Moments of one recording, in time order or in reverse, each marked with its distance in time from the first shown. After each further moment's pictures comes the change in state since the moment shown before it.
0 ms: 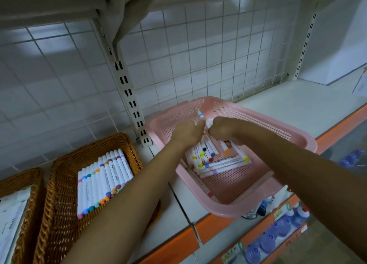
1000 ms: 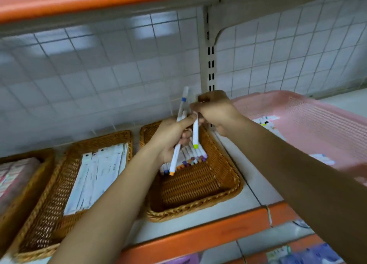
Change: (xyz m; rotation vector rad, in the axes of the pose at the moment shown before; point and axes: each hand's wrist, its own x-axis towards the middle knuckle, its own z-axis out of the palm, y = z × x) left_hand -0.130 -0.117 -0.122 -1.195 0.129 -0.252; right_hand -0.031 -0.169 0.108 0.568 0.201 -0.389
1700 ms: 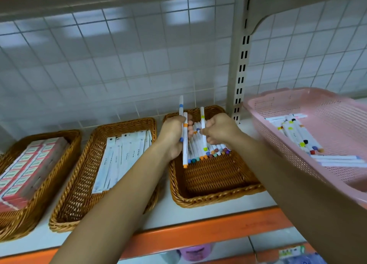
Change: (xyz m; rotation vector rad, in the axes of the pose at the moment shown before) left_hand -0.005 -0.013 -0.055 -0.196 0.315 -0.067; right_hand 0.000 0.049 0.061 -0.278 -0.193 0.136
